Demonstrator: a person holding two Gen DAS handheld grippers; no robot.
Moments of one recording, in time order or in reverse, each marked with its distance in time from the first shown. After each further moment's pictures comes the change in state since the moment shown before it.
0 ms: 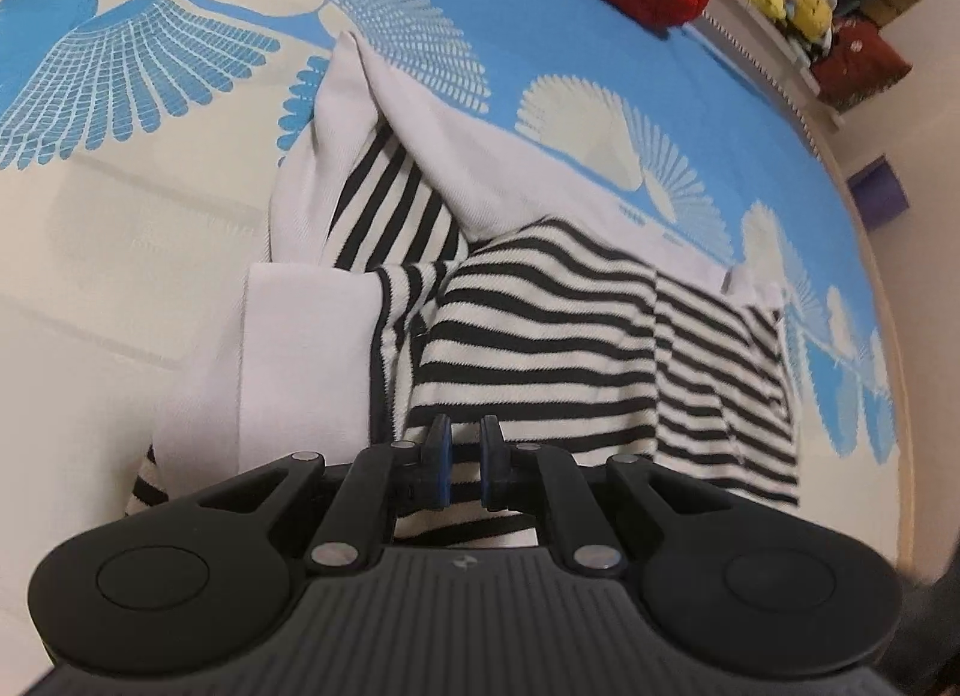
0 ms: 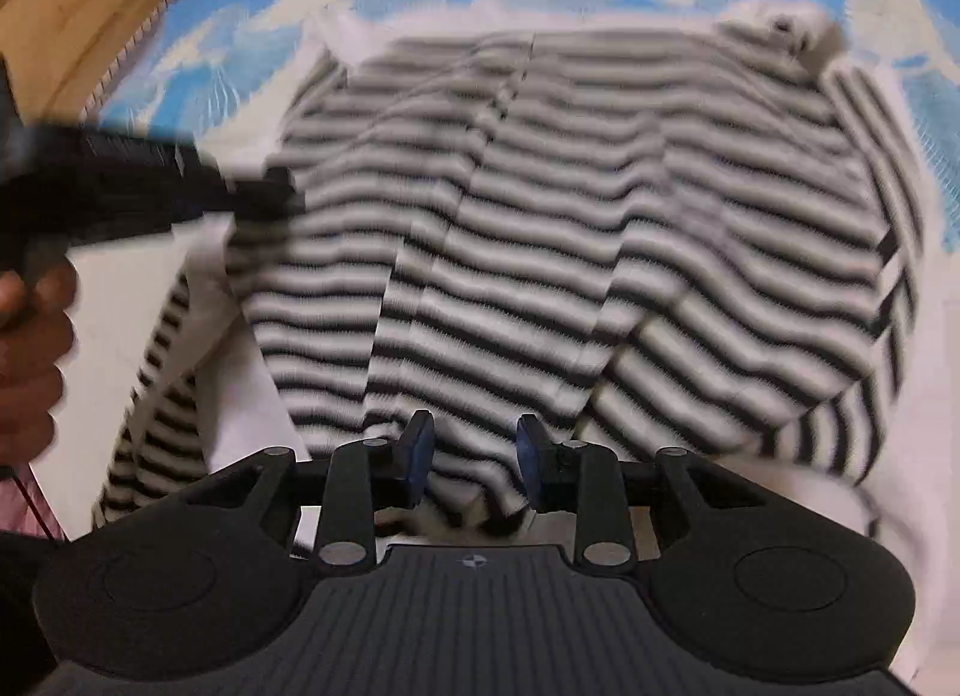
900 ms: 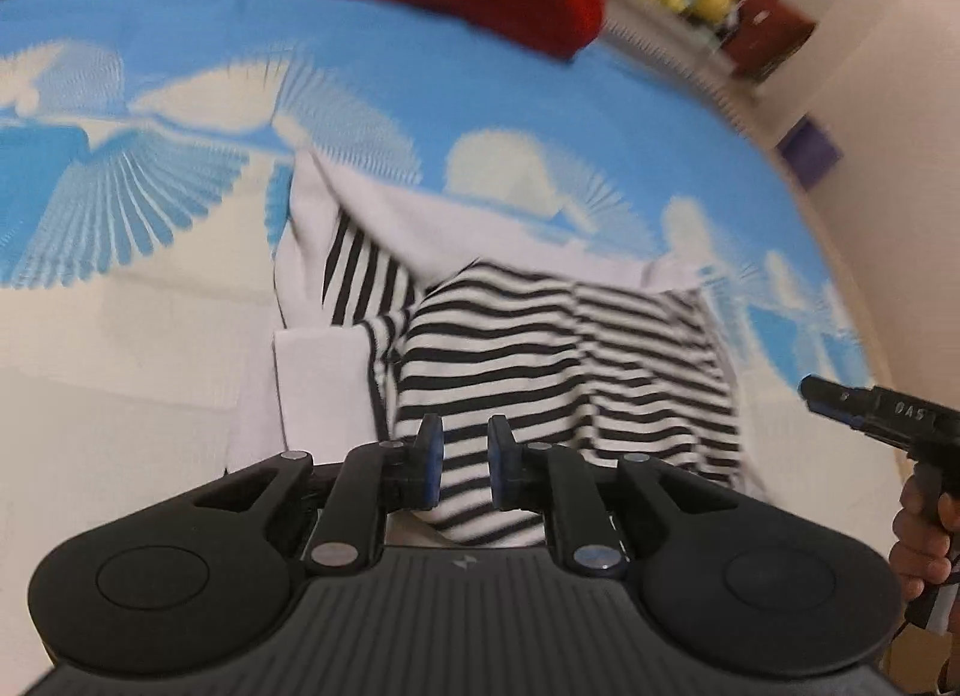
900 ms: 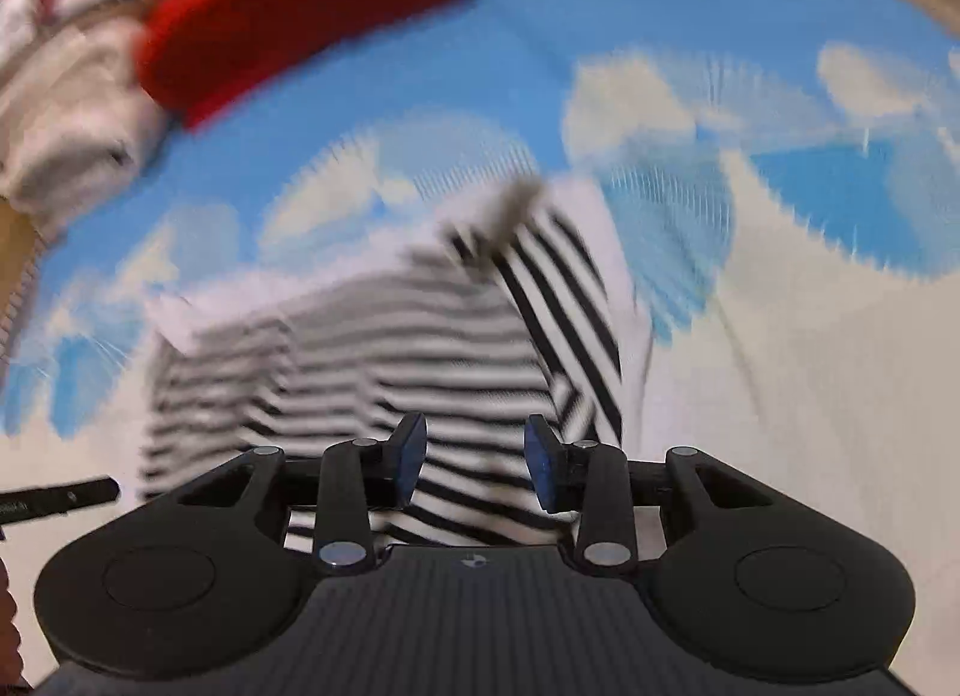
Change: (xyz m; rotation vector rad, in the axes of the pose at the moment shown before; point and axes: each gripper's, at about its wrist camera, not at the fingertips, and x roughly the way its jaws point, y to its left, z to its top) left arm -0.091 -0.004 -0.019 0.188 -0.124 -0.060; right arm -0.085 -0.059 0.011 0.277 -0.335 -0.215
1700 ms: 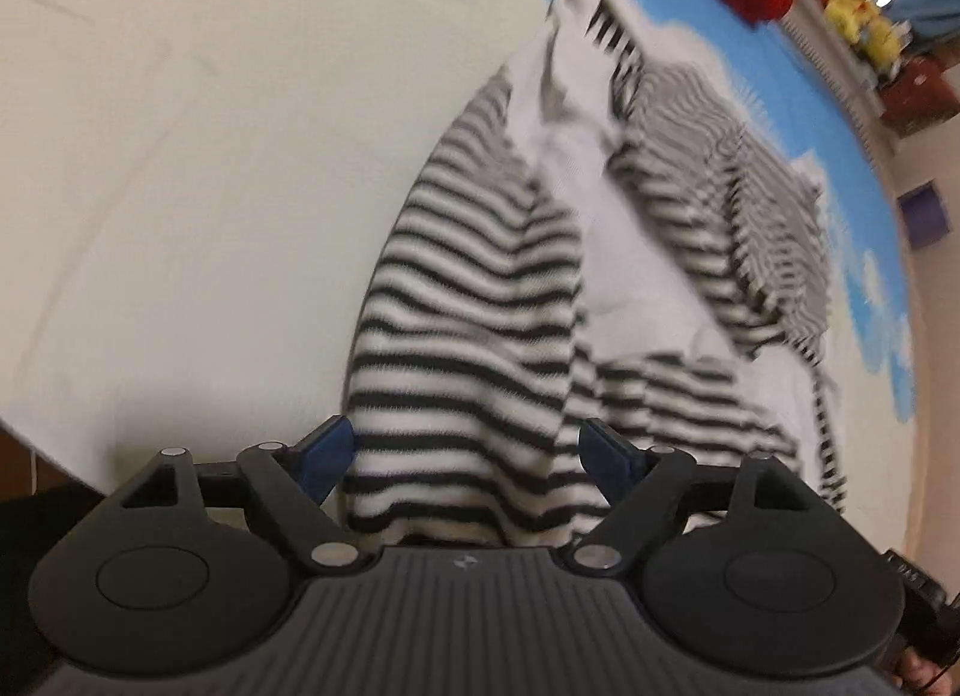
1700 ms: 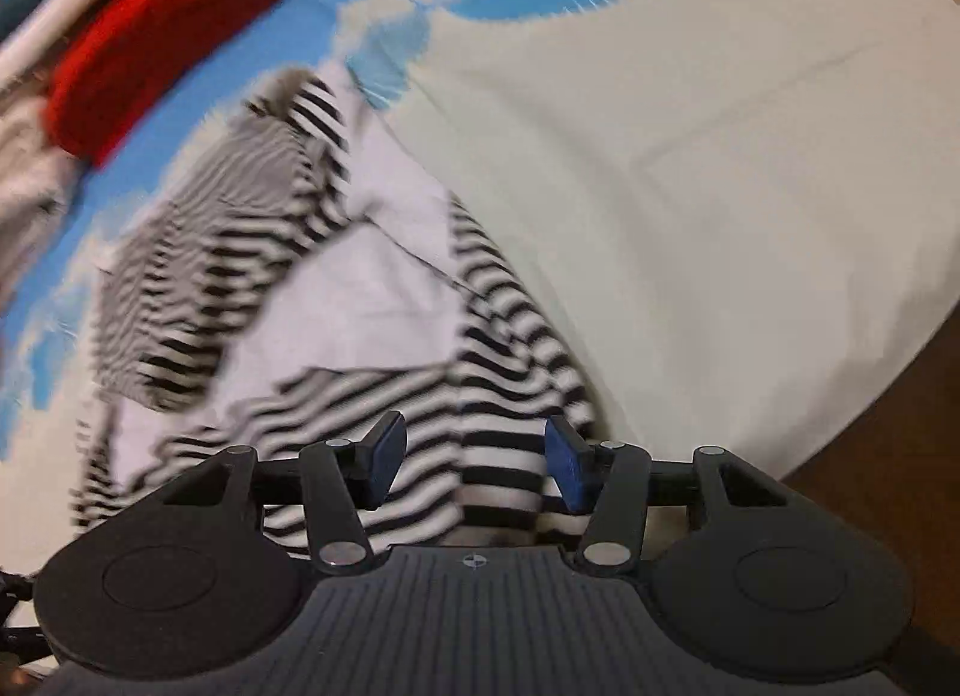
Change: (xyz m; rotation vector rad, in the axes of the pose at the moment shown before) left arm -0.060 0.054 -0.184 -0.368 0.190 0.167; right arm -0.096 -0.099 -0.189 0.332 0.137 -0.178
